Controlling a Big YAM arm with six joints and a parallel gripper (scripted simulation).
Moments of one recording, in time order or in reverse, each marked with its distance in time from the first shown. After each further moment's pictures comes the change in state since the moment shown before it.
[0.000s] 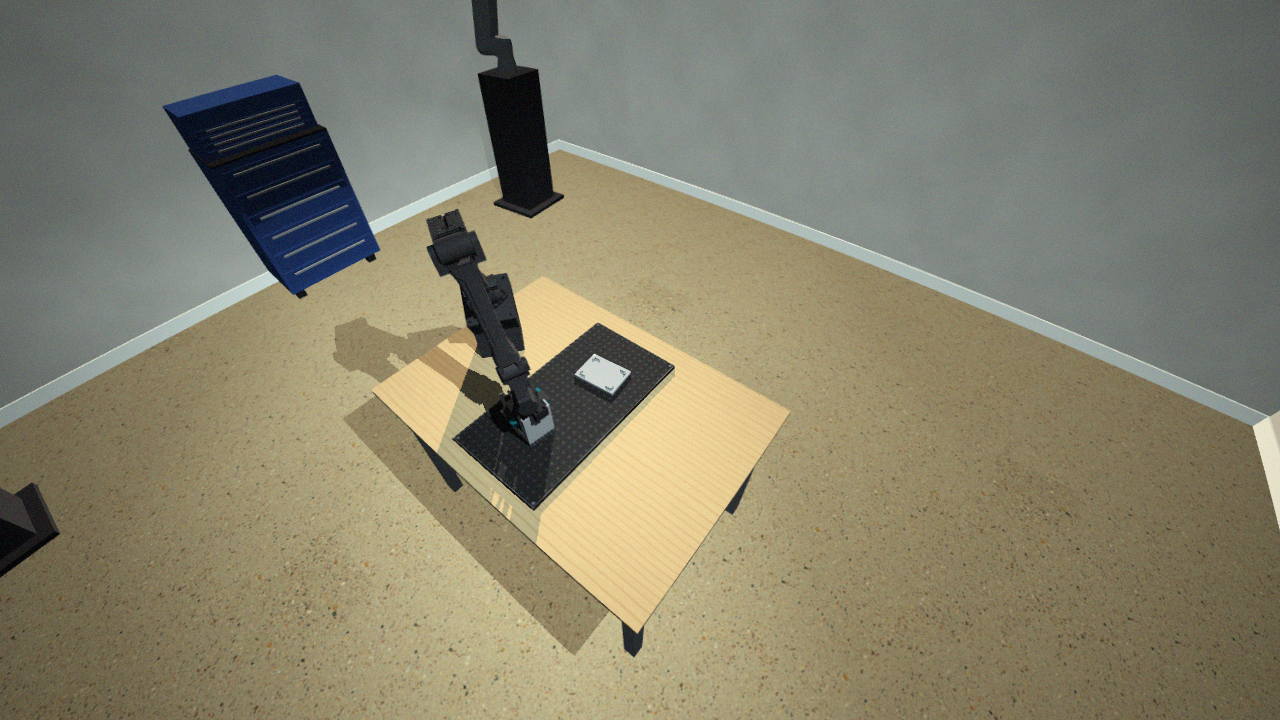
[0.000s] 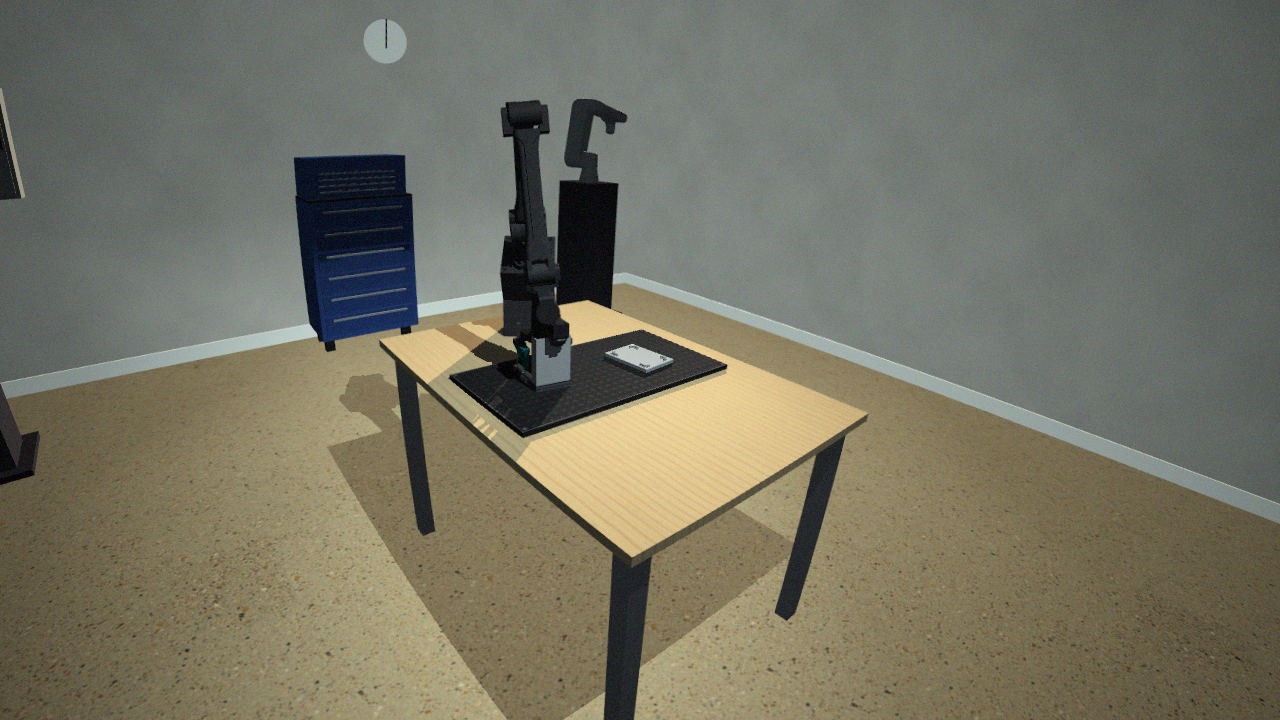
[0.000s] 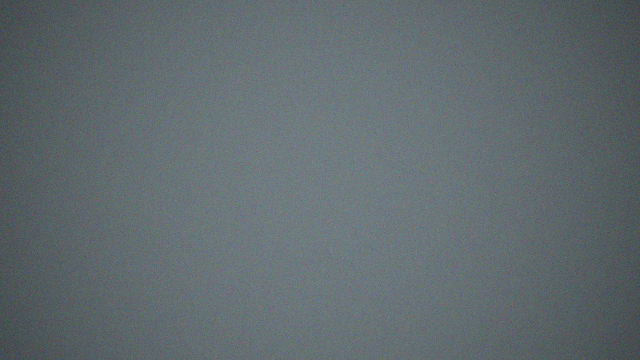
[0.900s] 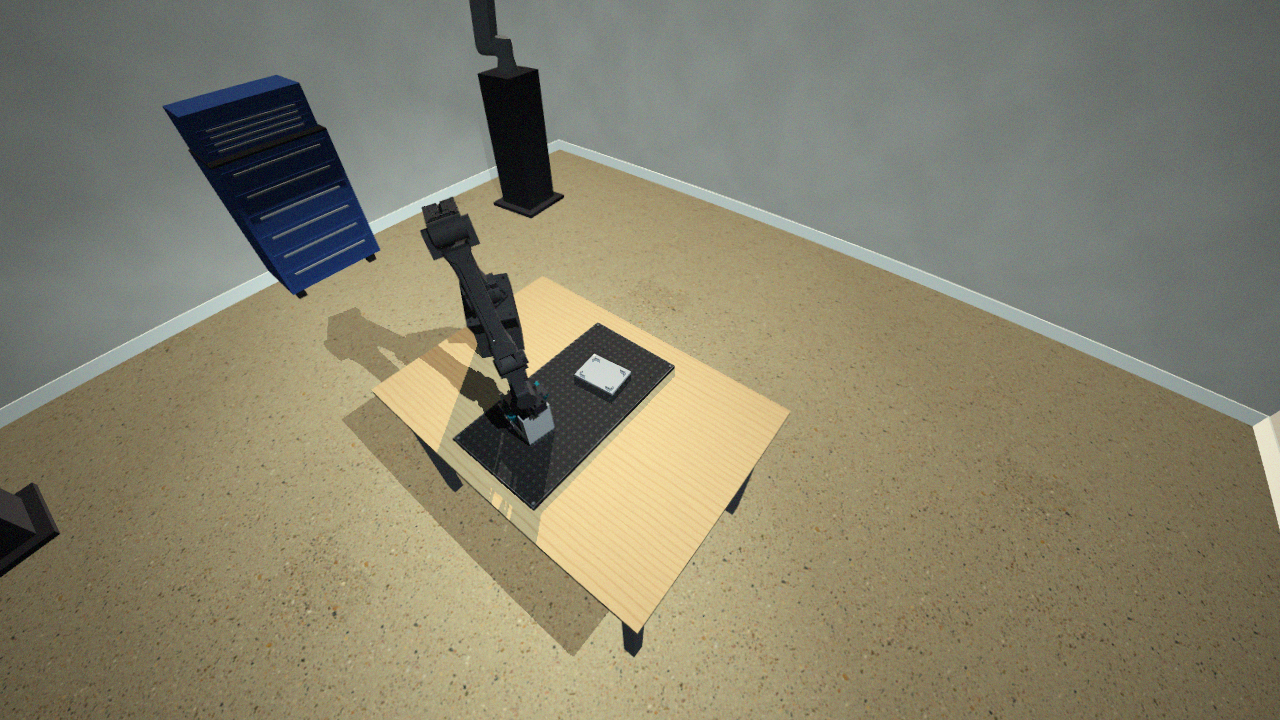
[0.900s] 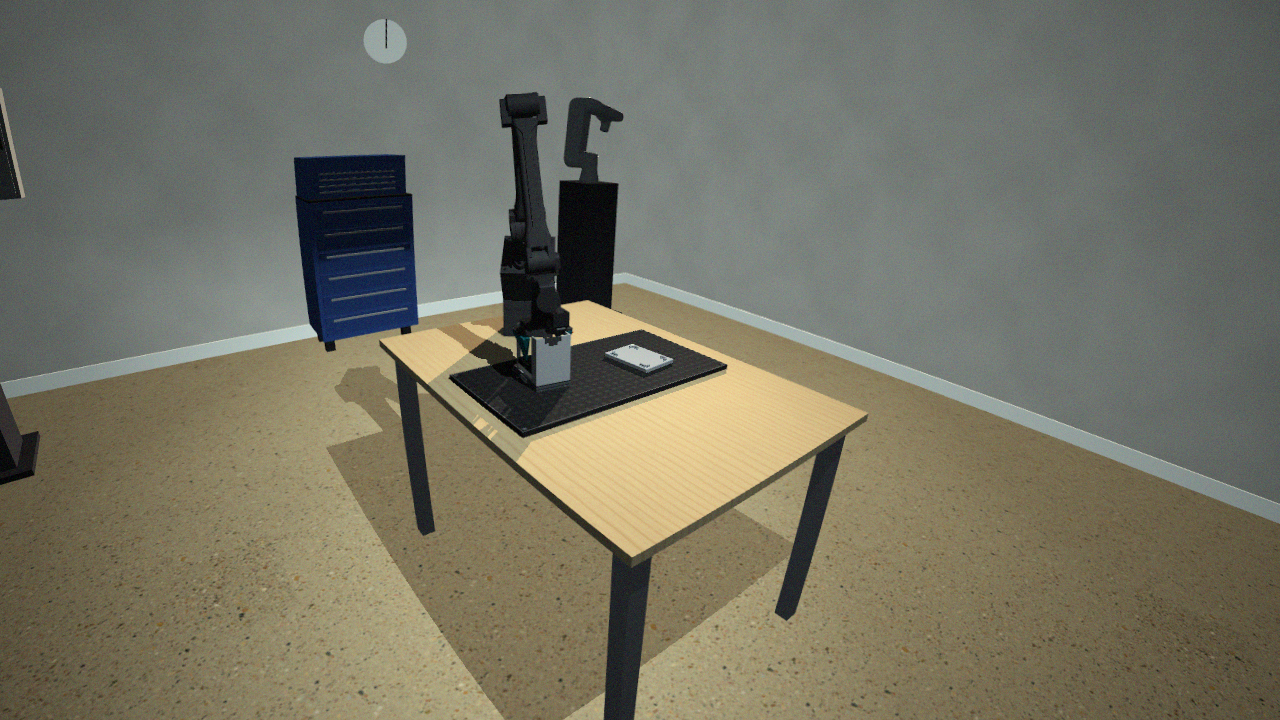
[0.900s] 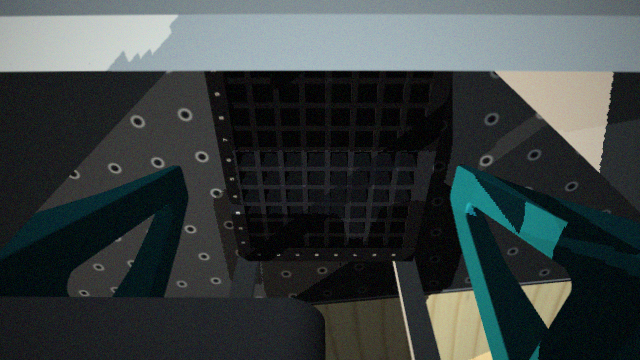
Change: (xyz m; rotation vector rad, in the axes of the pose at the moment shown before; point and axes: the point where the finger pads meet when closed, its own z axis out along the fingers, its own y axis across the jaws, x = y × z) arm 0.002 0.001 -0.029 -0.002 0.007 0.000
